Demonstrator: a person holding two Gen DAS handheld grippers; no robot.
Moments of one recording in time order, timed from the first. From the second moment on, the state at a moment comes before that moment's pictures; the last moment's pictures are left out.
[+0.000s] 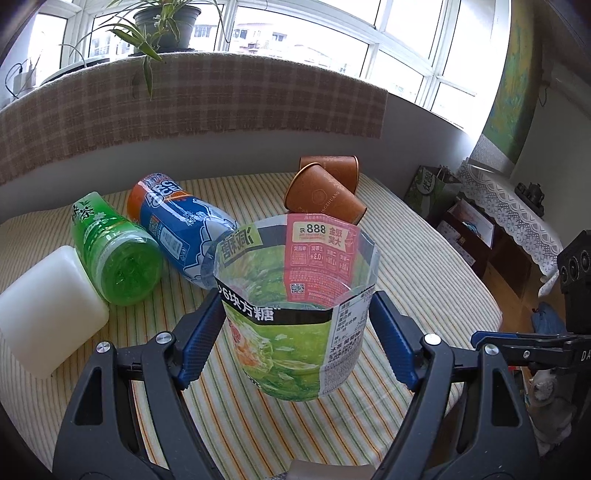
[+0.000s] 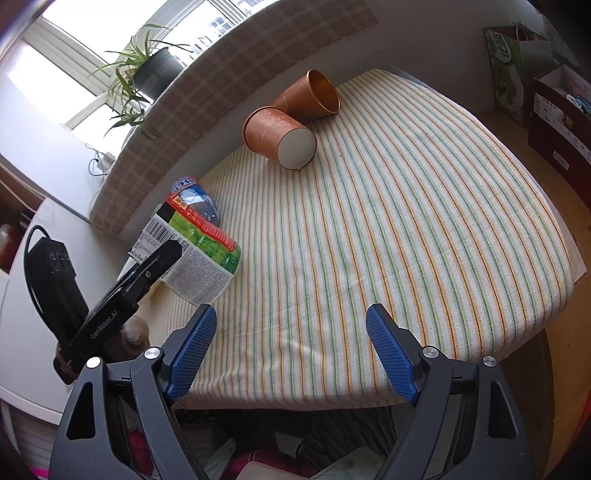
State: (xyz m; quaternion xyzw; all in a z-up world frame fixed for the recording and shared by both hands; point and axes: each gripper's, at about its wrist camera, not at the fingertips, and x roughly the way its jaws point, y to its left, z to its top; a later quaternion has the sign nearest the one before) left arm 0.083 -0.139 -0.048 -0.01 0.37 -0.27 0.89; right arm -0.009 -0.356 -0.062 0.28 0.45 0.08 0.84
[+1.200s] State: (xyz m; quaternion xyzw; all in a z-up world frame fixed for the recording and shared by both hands) left arm 0.049 -0.090 -0.056 -0.03 0.38 -0.23 0.89; right arm -0.020 -0.321 -0.036 0.20 0.40 0.07 0.89
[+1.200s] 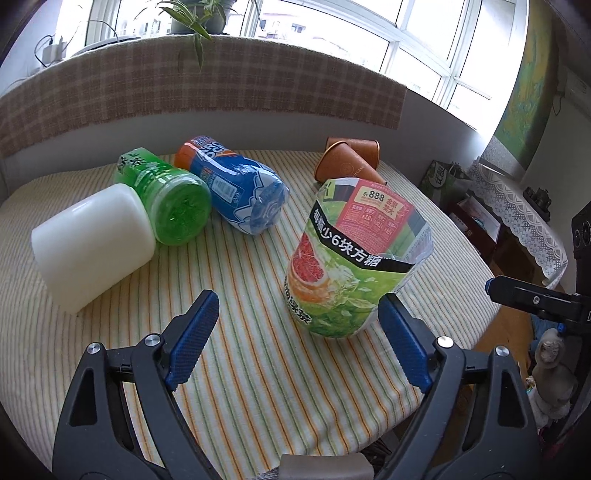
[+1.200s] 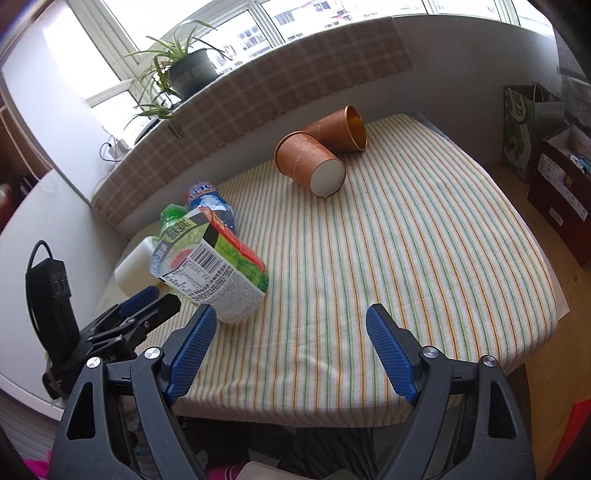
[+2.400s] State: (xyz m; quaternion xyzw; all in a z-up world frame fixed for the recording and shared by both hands) left arm -0.044 -0.041 0.037 -0.02 0.17 -0.06 0.98; right arm -0.066 -0.239 0.015 0.01 0.16 -0.01 0.99
